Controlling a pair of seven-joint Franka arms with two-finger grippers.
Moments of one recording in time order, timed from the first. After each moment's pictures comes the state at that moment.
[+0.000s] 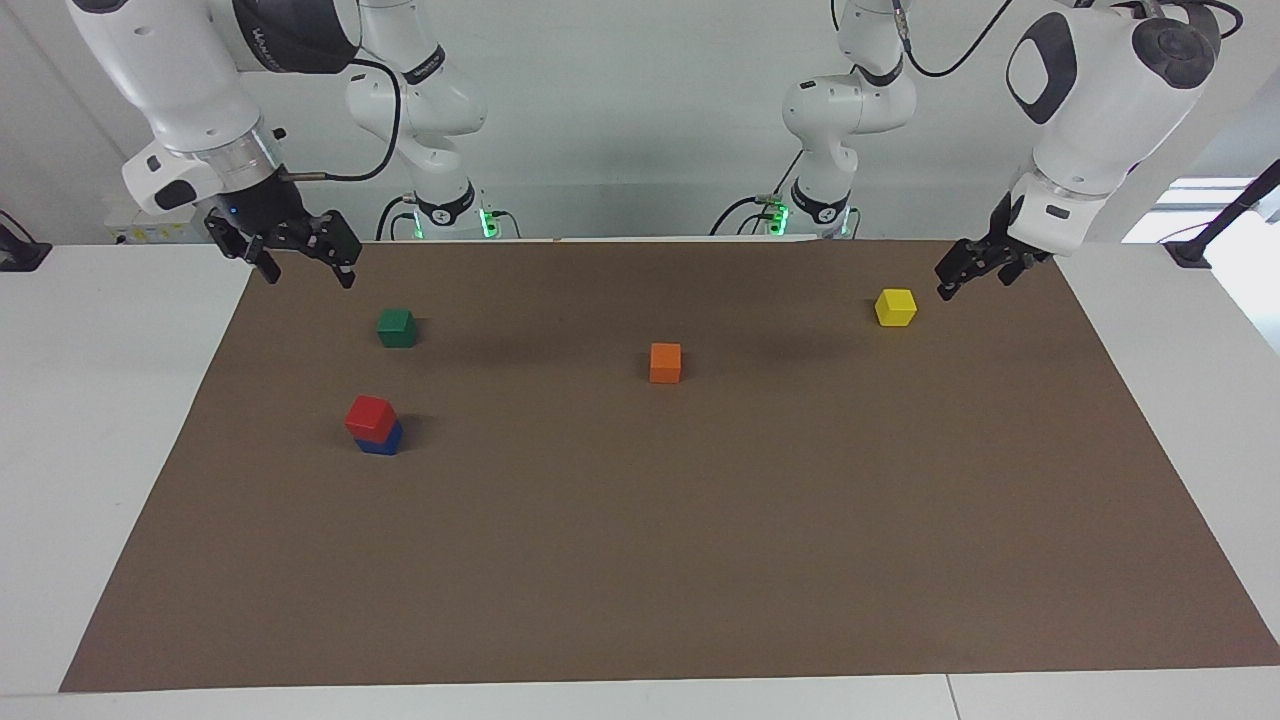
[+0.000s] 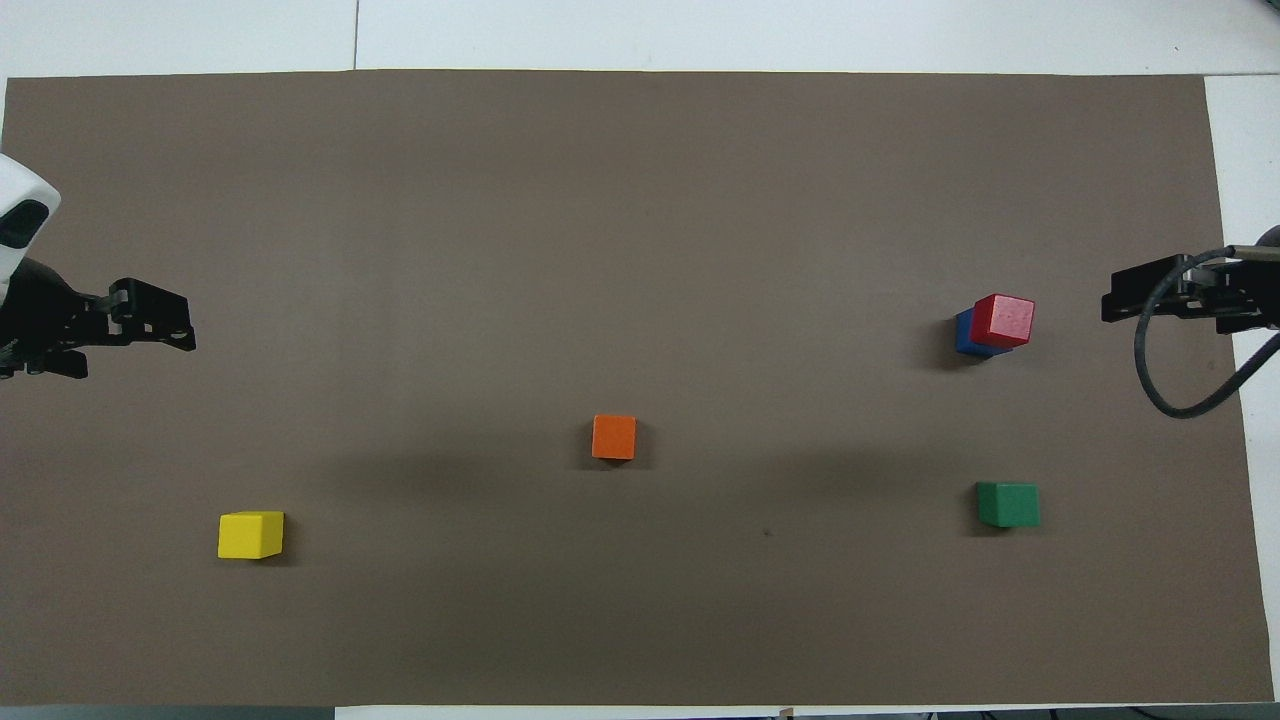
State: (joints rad) left arm 0.04 -0.03 -0.09 -1.72 0.00 1.60 -0.22; right arm -0.07 -0.05 0.05 -1.66 0.02 1.62 0.11
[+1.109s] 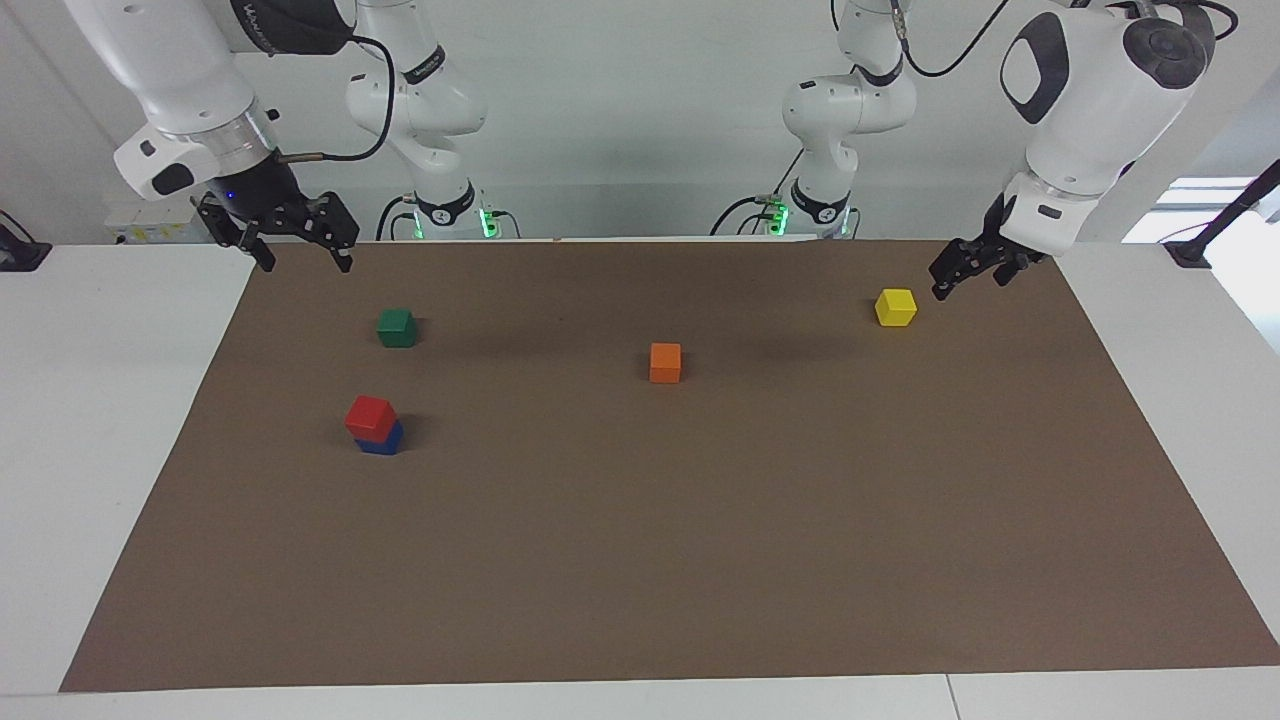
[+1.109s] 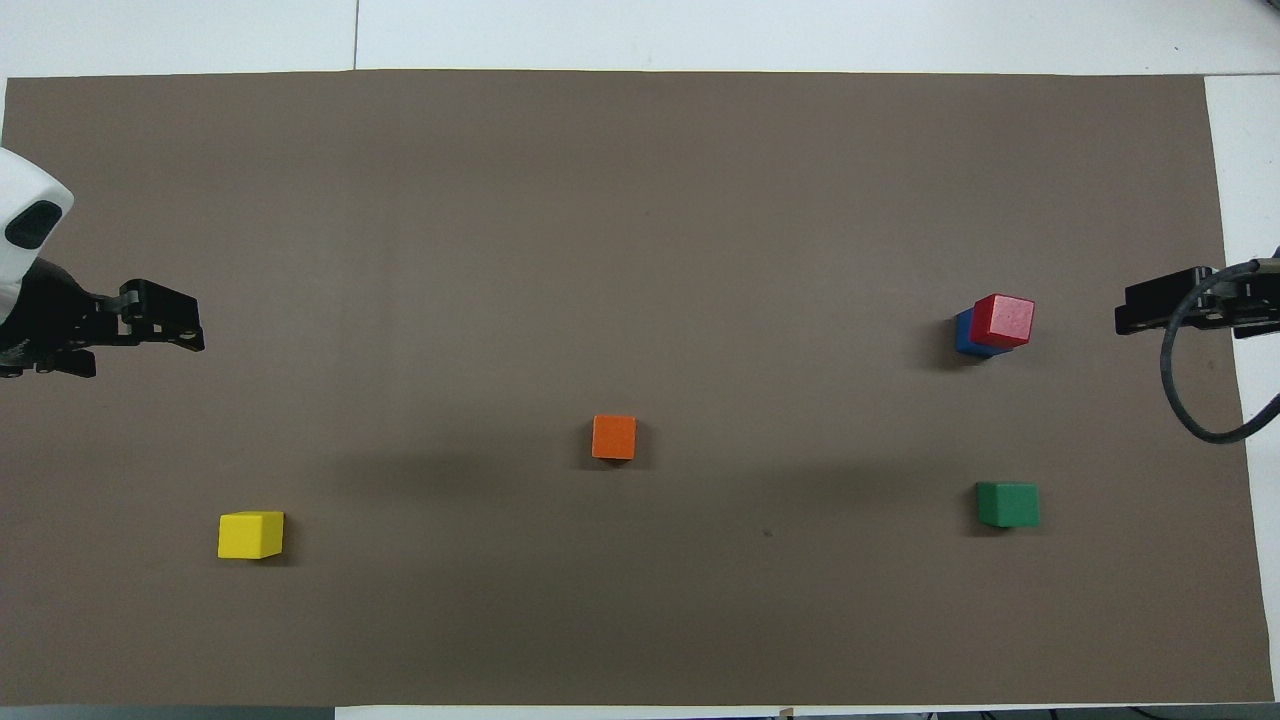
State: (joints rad) left arm 0.04 -0.03 -0.10 -1.72 0.00 1.60 -0.22; right arm -0.07 -0.05 0.05 -1.63 0.02 1.56 0.04
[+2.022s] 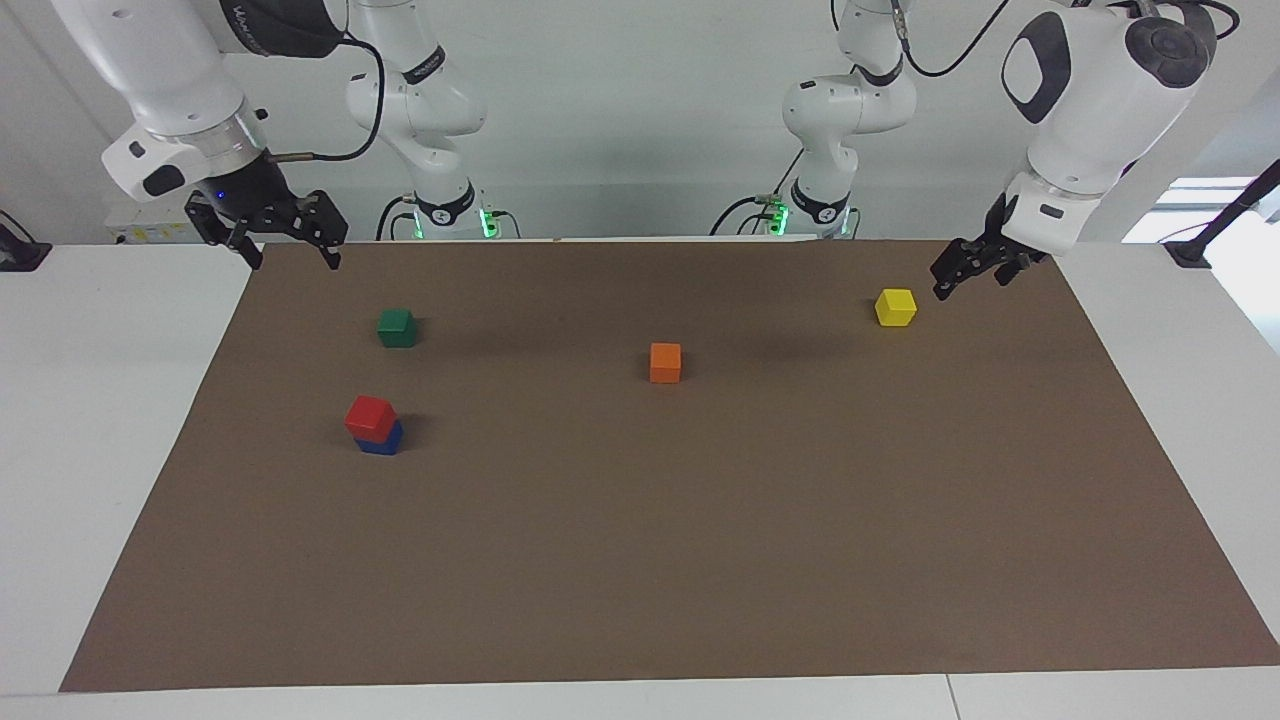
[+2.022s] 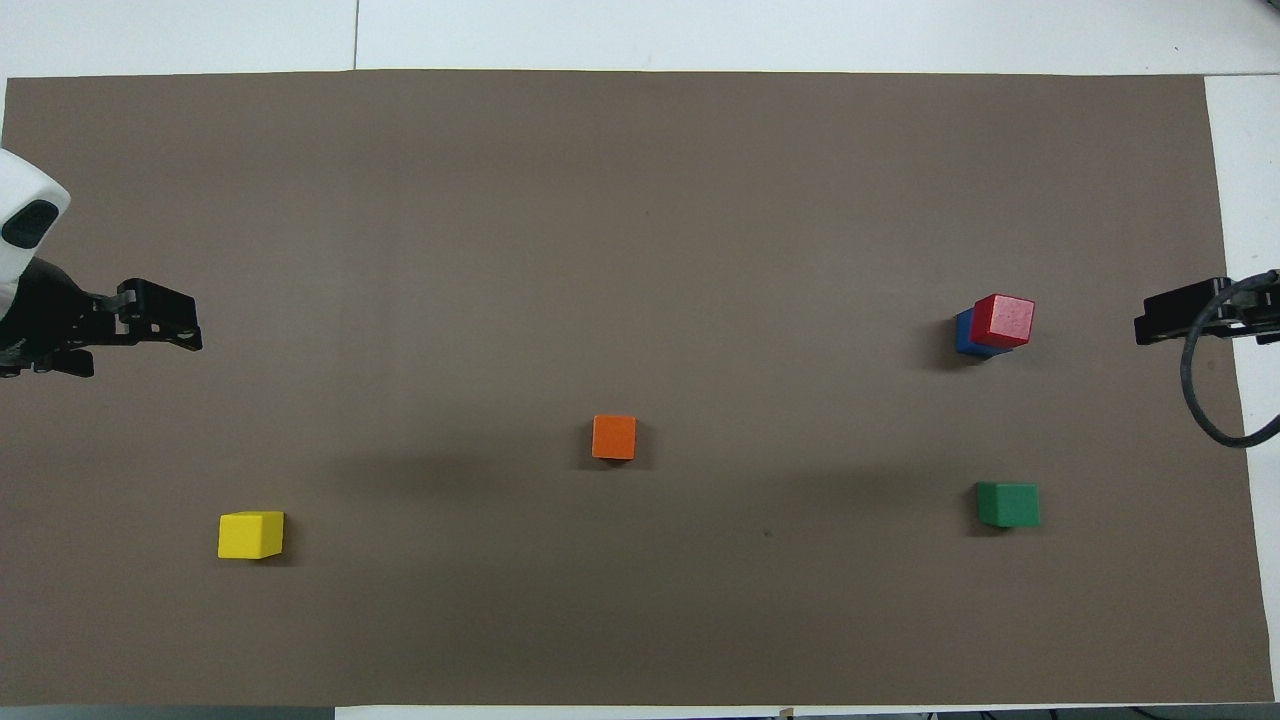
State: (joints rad) left arm 0.04 -0.03 -0.10 -1.72 0.00 1.60 -0.21; right arm -0.09 -0.05 0.05 -1.63 -0.01 1.53 -0.01
